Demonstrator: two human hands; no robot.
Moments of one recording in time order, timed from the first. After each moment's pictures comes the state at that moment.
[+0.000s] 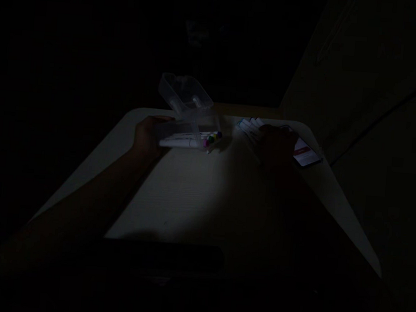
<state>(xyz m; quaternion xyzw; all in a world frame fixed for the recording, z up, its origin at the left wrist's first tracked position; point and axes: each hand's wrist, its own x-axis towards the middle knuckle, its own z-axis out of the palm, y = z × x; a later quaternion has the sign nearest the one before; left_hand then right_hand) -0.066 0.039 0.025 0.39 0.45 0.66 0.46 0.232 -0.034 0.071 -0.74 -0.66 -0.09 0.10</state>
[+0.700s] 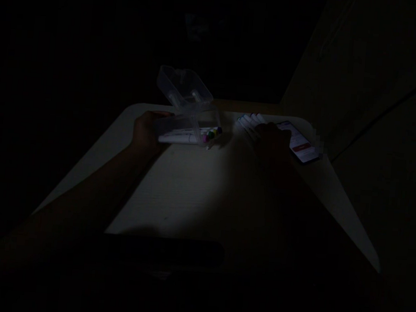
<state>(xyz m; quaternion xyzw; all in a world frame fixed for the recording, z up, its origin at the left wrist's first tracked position) -0.069 0.044 0.020 0.40 0.44 0.66 0.47 0.231 -0.033 0.067 -0.71 -0.70 -0.05 0.07</state>
